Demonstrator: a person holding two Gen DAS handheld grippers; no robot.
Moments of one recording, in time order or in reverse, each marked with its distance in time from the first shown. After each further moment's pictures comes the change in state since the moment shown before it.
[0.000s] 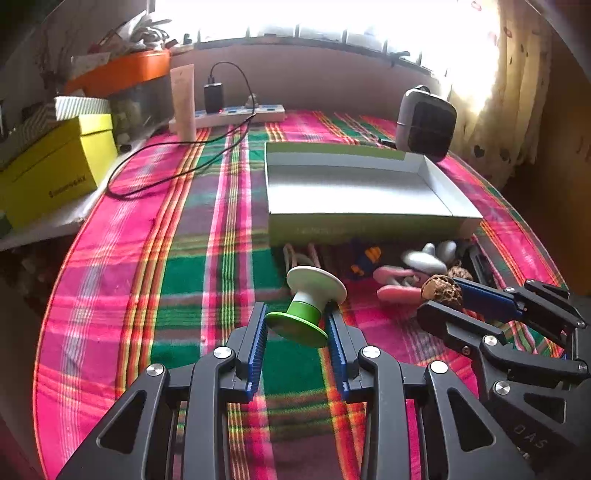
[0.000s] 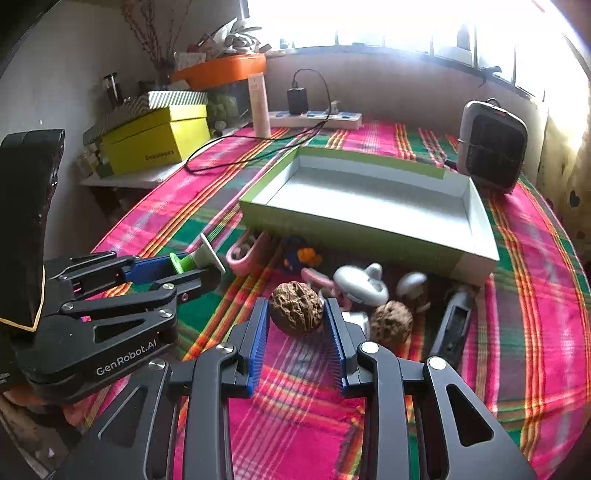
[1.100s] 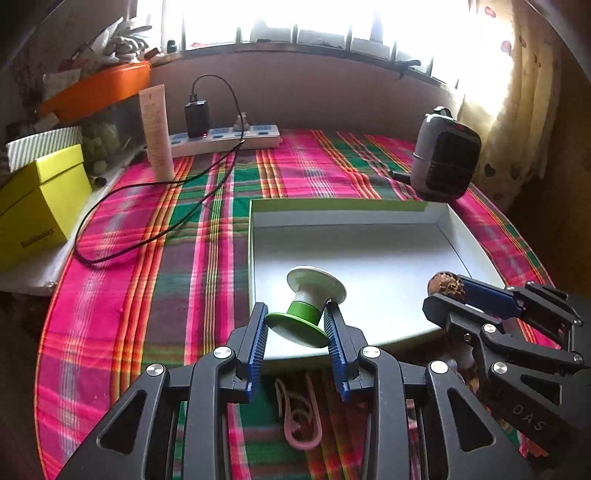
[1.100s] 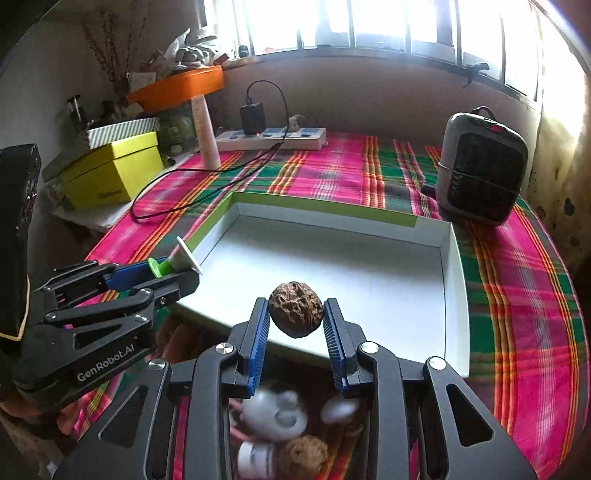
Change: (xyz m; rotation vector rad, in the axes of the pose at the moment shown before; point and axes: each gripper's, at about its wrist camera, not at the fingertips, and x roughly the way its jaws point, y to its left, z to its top) left arm 0.053 -0.005 0.081 -0.011 -0.016 -0.003; right arm 0.048 -0.060 0.069 0.039 0.003 -0.054
